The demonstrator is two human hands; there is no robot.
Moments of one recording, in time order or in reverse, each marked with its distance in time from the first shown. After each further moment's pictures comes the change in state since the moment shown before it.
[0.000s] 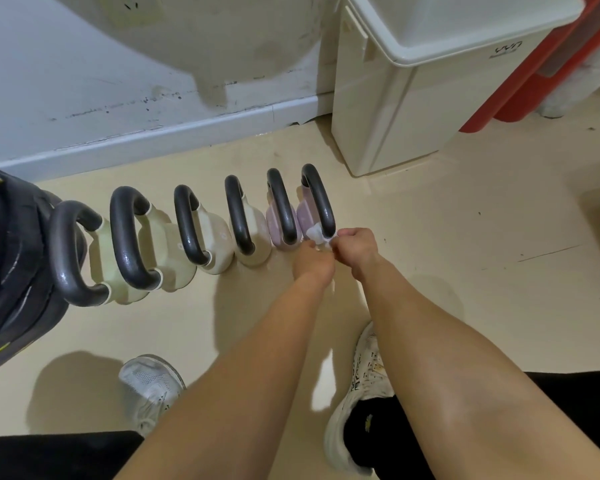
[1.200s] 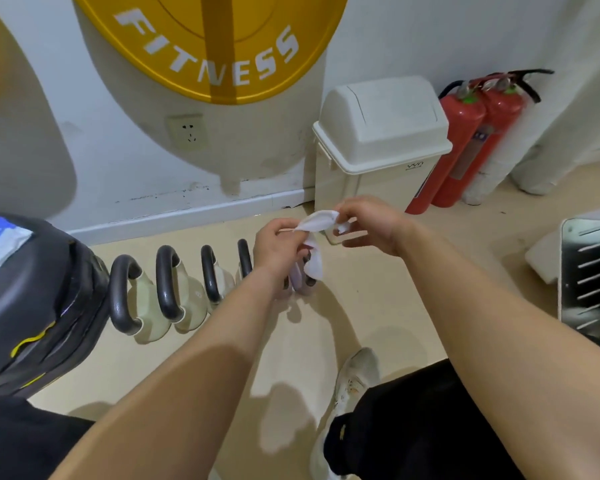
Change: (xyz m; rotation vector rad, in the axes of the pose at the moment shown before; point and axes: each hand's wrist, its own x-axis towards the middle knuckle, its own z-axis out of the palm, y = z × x) left_hand -0.162 0.102 -0.098 -0.346 0.020 0.483; right_hand -0.213 -0.169 -0.107 -0.176 -0.304 -0.411
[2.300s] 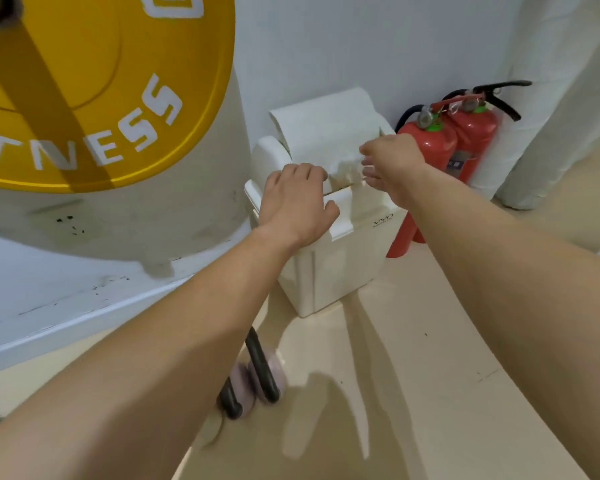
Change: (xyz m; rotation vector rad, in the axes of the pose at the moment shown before) left_hand 0.206 0.103 0.196 1.345 -0.097 0.964; right_hand 0.186 -0.064 -0.200 0.194 0.632 -0.150
